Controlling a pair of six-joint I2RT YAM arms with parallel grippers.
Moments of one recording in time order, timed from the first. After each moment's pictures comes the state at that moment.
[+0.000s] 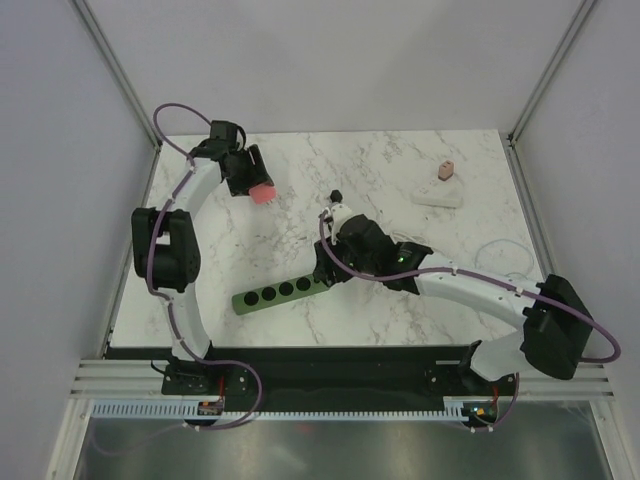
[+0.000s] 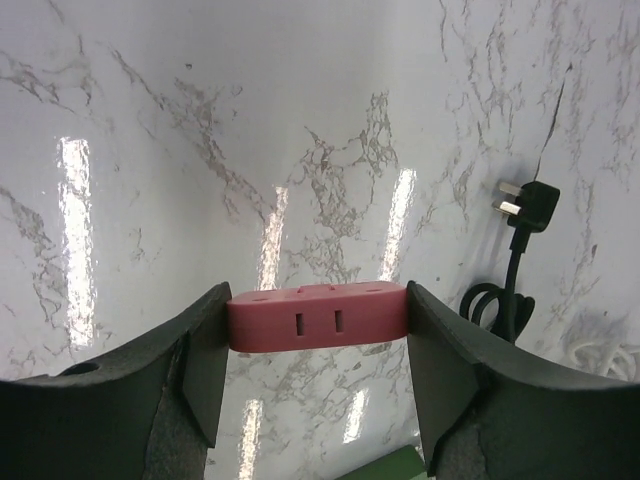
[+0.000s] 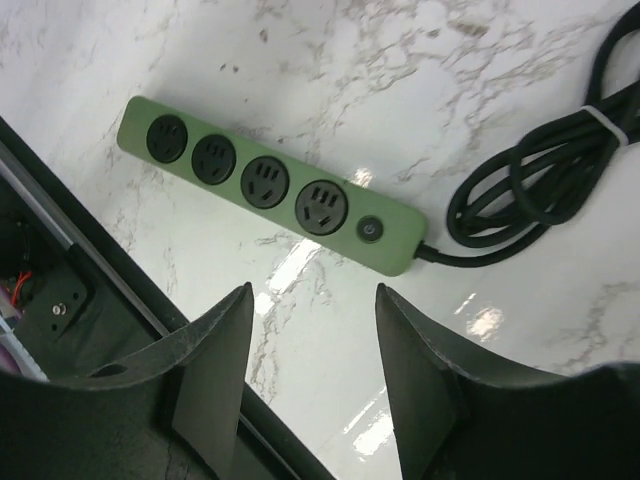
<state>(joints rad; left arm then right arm) -0.12 1.96 1.64 -0.59 0.17 -0.45 0.95 1.45 1.01 -0.23 -0.03 0.39</state>
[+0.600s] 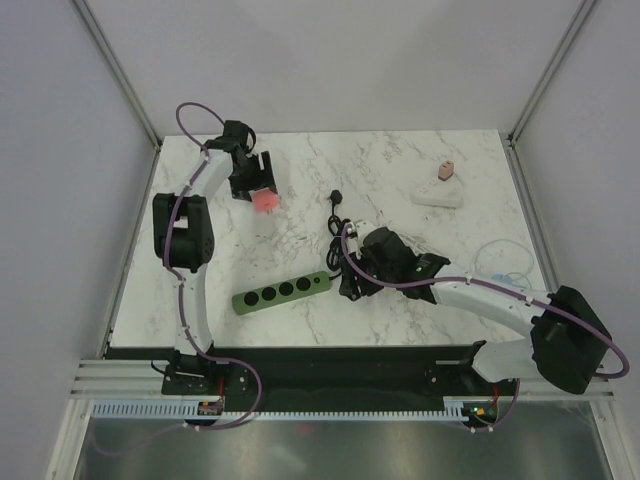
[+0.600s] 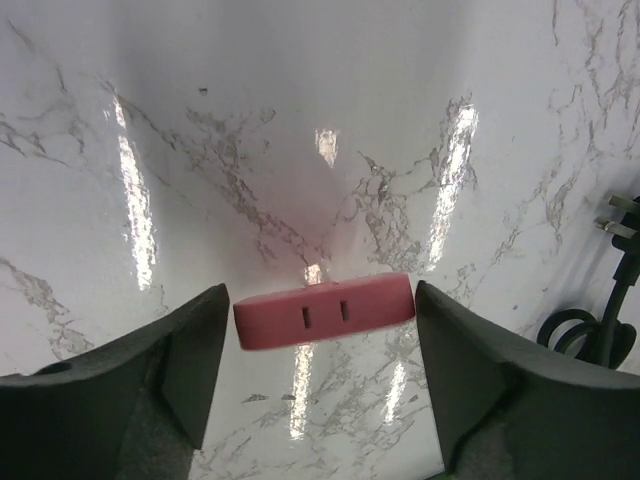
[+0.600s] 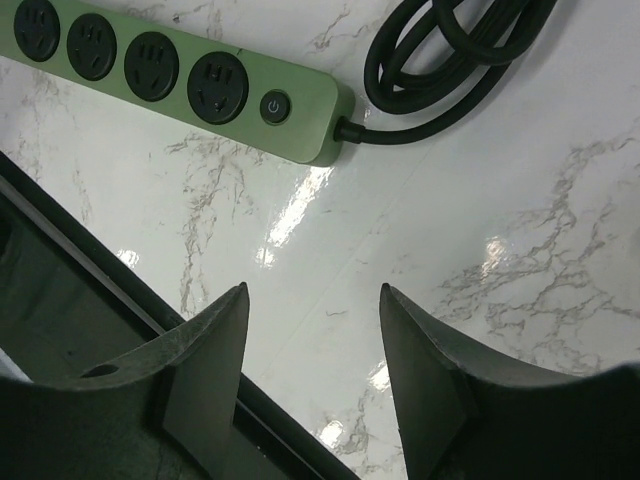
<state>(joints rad) -0.12 2.24 1.91 -0.79 0.16 -0.33 0.82 1.32 0.79 -0.26 -0.10 0.37</state>
